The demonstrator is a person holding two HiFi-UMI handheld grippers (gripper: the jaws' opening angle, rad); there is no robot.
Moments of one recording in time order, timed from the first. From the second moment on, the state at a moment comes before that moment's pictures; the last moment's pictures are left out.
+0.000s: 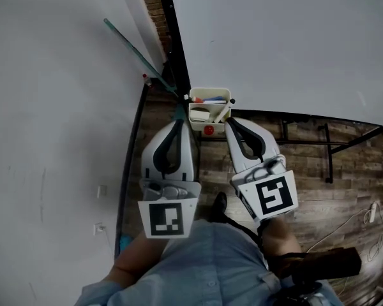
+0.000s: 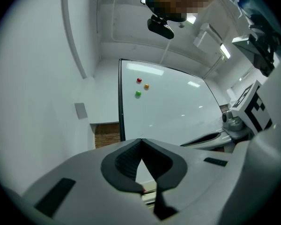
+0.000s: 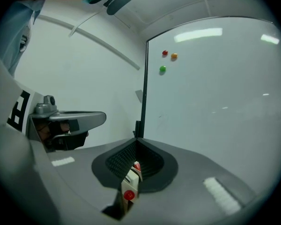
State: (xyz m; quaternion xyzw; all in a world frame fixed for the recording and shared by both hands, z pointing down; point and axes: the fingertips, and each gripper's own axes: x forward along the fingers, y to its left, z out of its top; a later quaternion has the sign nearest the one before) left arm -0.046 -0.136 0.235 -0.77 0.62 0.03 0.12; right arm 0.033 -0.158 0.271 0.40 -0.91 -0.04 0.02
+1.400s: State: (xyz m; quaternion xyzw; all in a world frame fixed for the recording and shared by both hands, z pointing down) left arm -0.089 -0.209 0.264 -0.74 0.67 0.03 0.08; right arm -0.038 -0.209 0.344 0.23 -0.96 -0.06 0.15
